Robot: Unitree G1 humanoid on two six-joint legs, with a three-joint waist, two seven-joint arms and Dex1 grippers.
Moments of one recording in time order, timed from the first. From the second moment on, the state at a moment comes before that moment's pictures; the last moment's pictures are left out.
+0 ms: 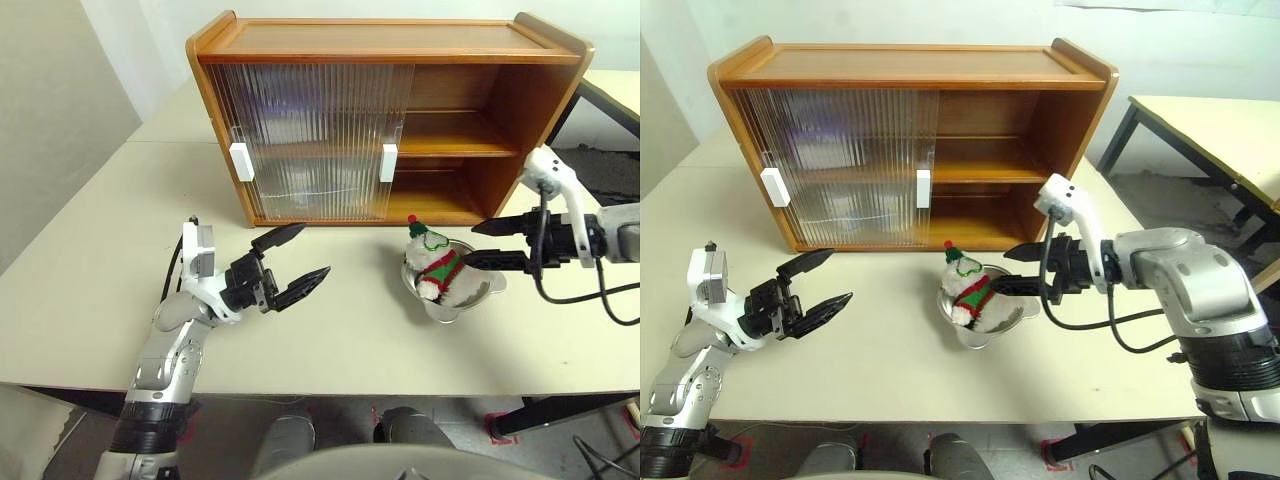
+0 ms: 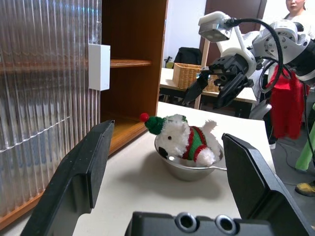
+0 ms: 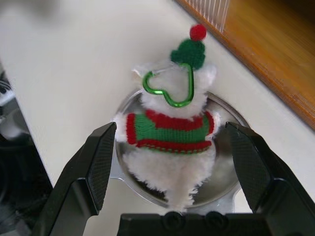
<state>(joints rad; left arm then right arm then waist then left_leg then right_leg) -0.02 0.39 0.07 -0.10 -0.58 -0.04 -1.08 -0.45 -0.97 0.06 -0.14 0.47 0.96 1.17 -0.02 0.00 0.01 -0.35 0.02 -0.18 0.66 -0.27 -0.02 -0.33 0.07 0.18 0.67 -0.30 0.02</state>
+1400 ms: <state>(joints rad) -0.03 0.40 0.06 -0.08 -0.57 -0.07 -1.07 -0.70 -0.80 -0.02 -0.03 0.62 1.23 1.03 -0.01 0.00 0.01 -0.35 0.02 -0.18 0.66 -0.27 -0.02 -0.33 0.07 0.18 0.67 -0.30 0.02</state>
